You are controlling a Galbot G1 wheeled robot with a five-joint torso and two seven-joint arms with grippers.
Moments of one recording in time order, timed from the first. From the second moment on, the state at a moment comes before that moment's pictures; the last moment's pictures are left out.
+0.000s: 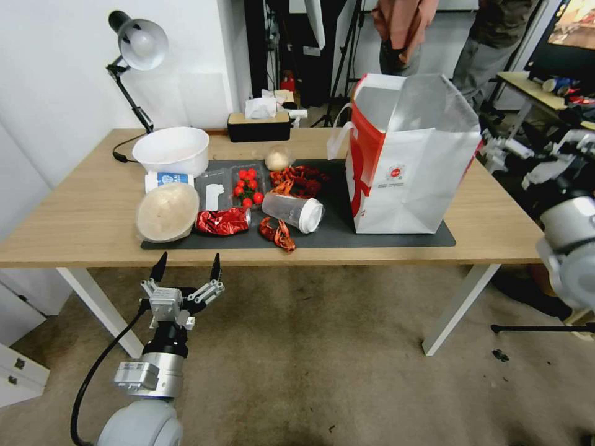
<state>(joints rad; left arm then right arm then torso) 1.69 -1.28 -0.48 -2.19 -0.18 -0.23 -0.18 -1.30 0.82 0.82 2.17 0.95 -0.11 0.08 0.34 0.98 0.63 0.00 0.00</state>
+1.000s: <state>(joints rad) 1.68 -1.27 -0.50 -2.10 -0.17 -0.29 -0.18 -1.69 1.26 0.77 2.17 0.45 0.14 -0.12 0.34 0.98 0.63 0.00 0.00</state>
